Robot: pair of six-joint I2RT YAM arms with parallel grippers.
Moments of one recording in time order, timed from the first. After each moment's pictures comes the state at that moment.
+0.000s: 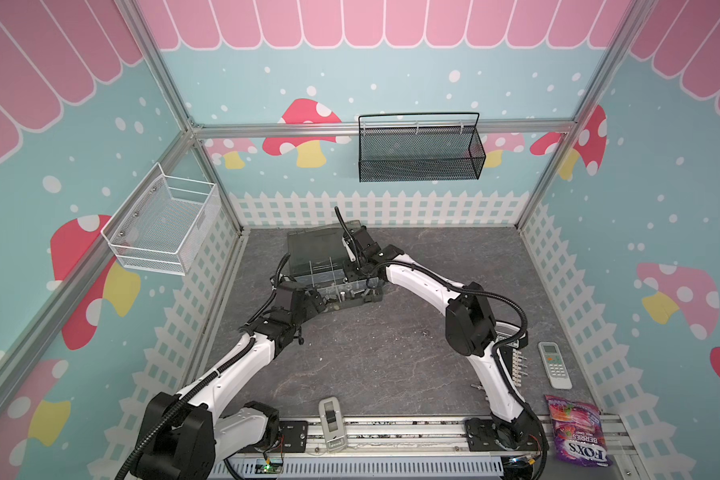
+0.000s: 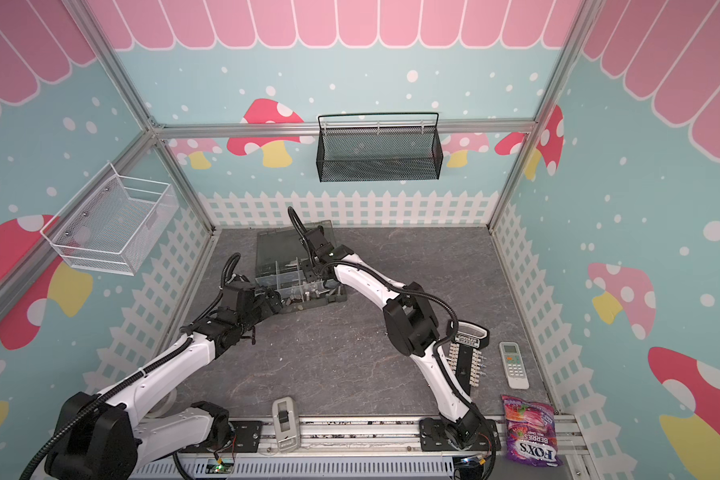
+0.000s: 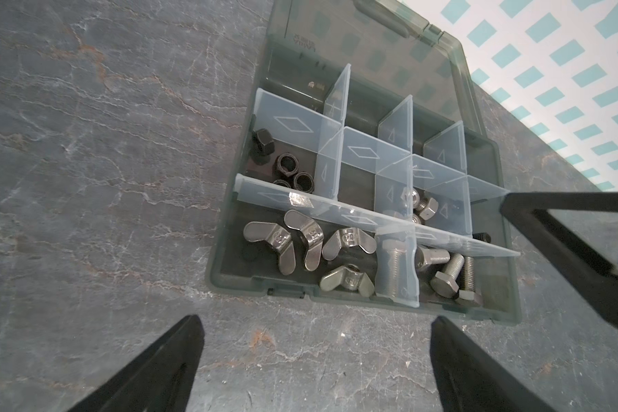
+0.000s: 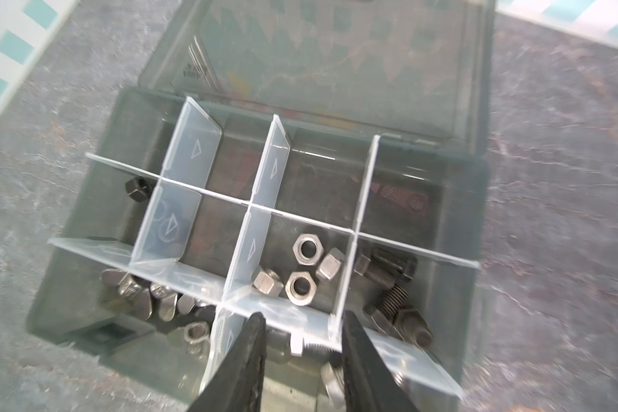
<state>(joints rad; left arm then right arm) -0.29 1.15 0.64 -0.25 -0.19 -0.75 0.76 2.26 2.06 -0.66 0.08 0.26</state>
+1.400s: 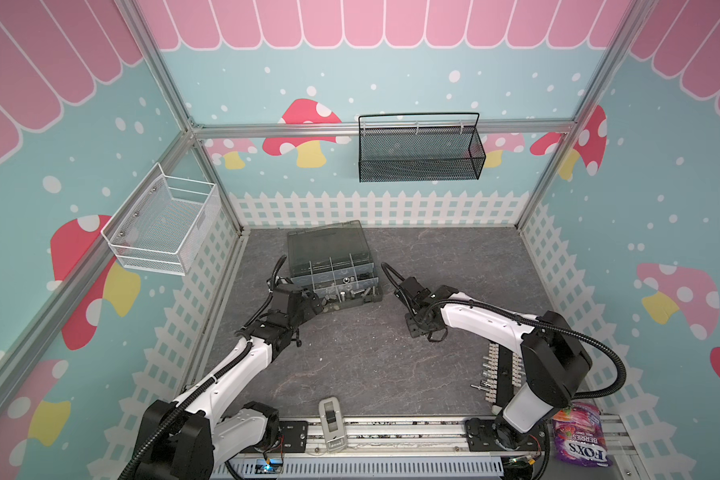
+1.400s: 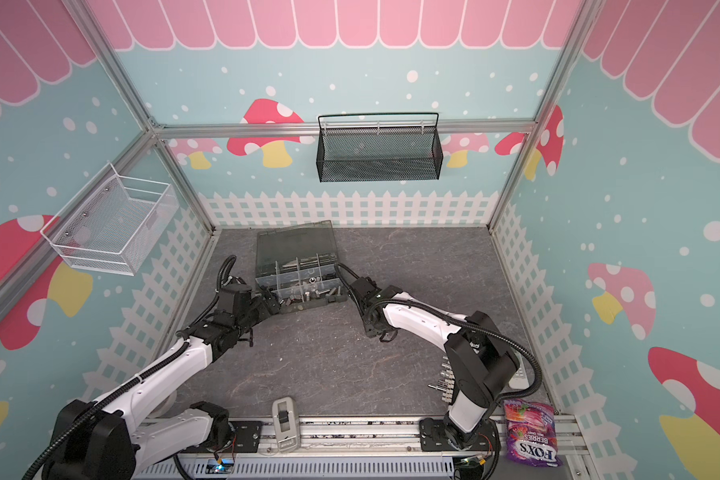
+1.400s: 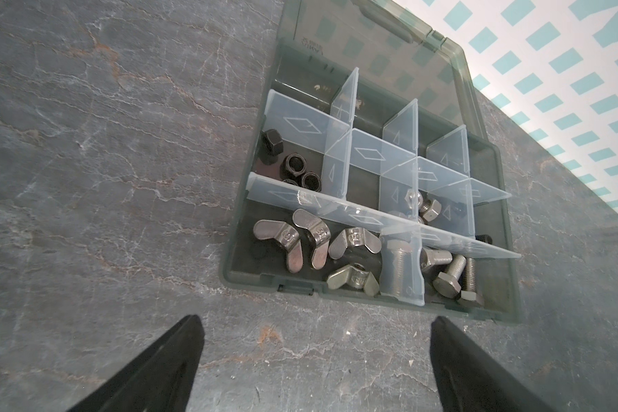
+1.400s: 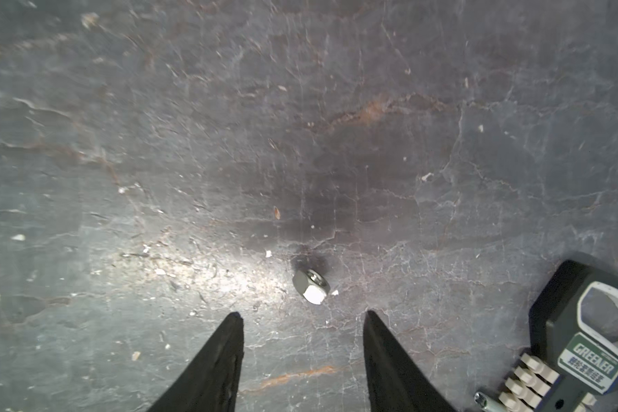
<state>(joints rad) -0.27 1.12 0.62 -0.25 -0.18 -0.75 0.73 1.66 1.12 -0.84 0.27 0.43</state>
